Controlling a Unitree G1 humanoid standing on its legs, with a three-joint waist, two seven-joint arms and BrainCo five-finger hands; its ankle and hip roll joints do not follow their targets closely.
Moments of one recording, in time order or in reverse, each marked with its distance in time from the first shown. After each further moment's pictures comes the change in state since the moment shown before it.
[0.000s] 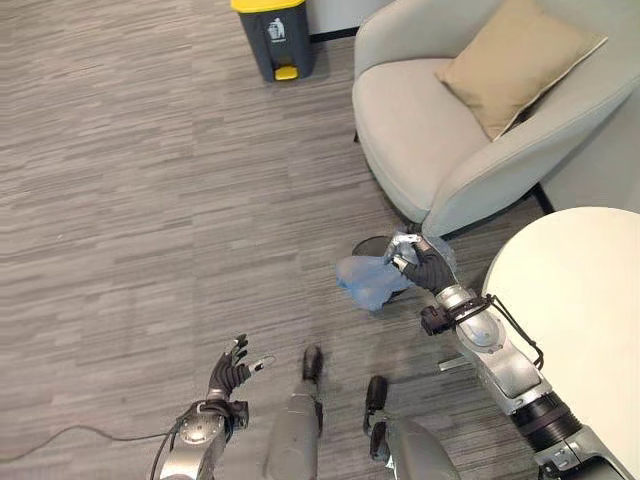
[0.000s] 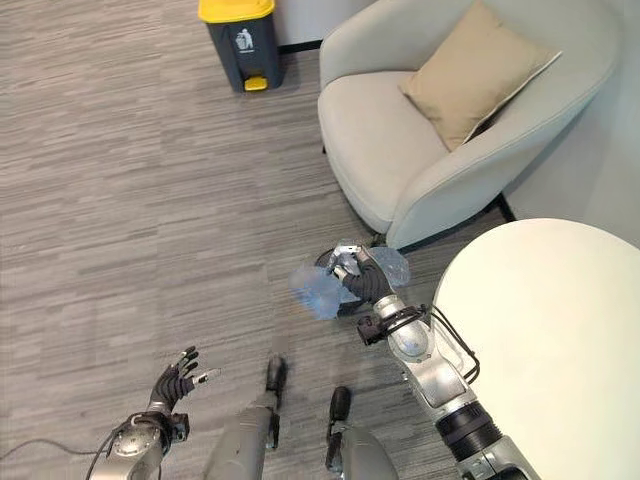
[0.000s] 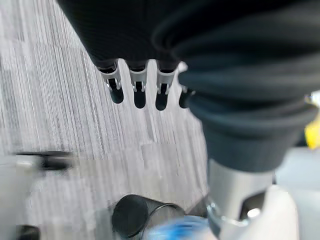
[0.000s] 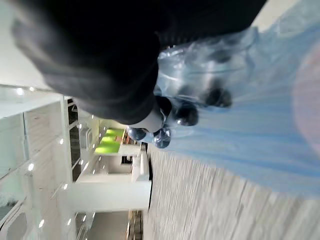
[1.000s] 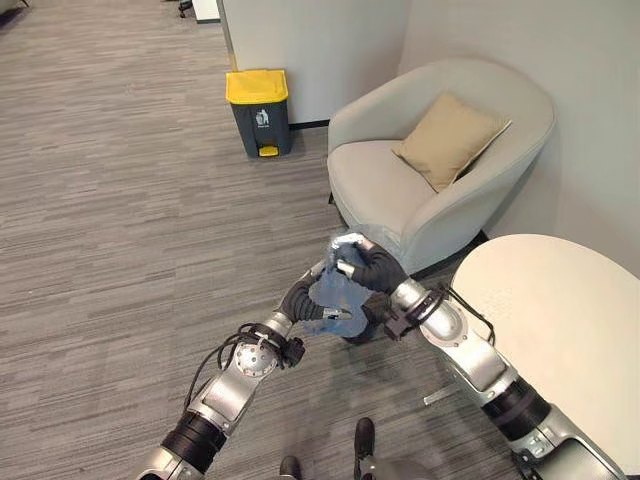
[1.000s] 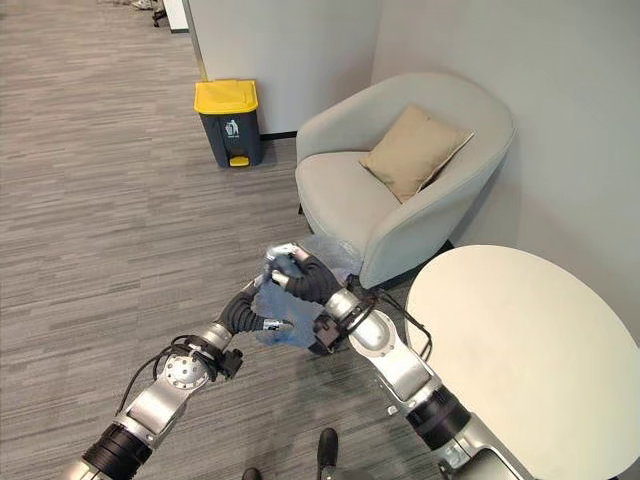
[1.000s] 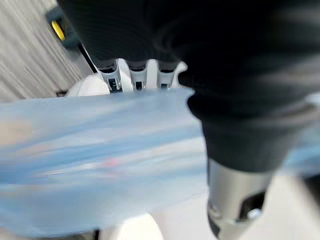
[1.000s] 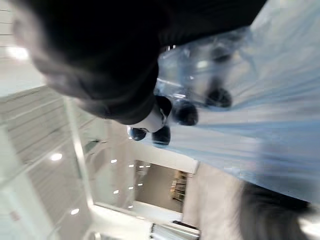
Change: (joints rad) left arm -0.259 0.061 -0.270 -0.230 0.393 -0.027 -0.024; right arm -0.167 0.125 0.191 -0.080 0.040 -0.002 0.087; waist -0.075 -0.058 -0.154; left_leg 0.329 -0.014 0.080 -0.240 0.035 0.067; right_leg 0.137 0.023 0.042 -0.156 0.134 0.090
